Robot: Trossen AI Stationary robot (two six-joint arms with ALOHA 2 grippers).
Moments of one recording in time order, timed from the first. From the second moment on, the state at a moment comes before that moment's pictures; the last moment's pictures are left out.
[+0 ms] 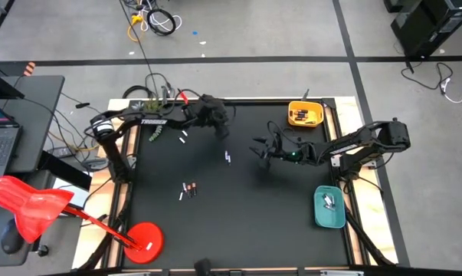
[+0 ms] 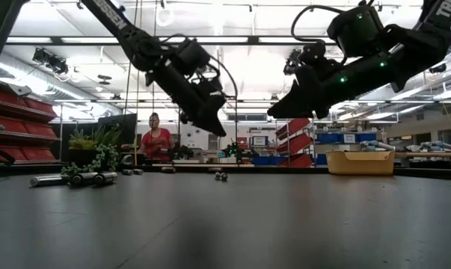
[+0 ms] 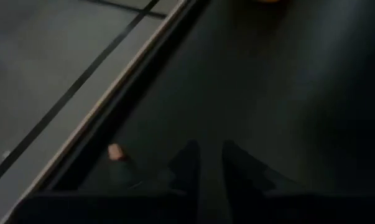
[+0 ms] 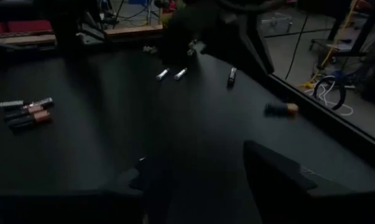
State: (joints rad) left arm 0.49 1.76 1.06 0.06 -0.06 0.07; right arm -0.11 1.45 0.43 0.71 0.32 0.08
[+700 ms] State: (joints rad) left arm 0.67 2.06 1.41 -0.24 0.02 0.10; right arm -0.08 1.45 0.43 0.73 0.32 0.05
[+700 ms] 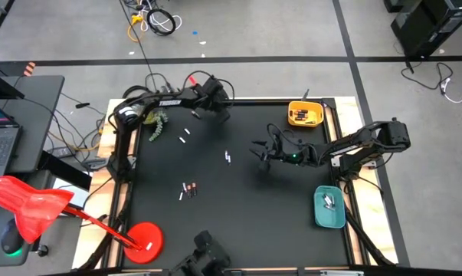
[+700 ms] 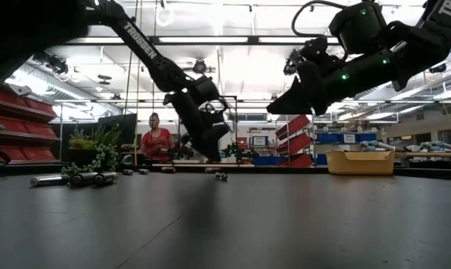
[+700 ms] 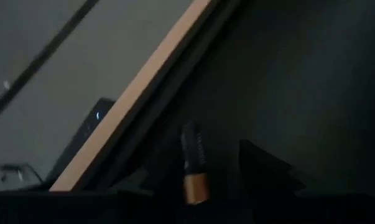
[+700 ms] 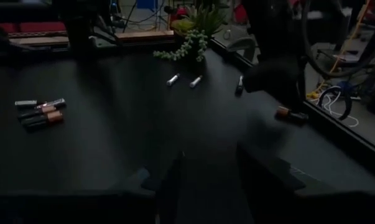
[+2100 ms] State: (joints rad) left arm 0.74 2.07 1.40 -0.26 0.01 0.20; right arm -0.05 1.45 0.43 0.82 0.31 0.01
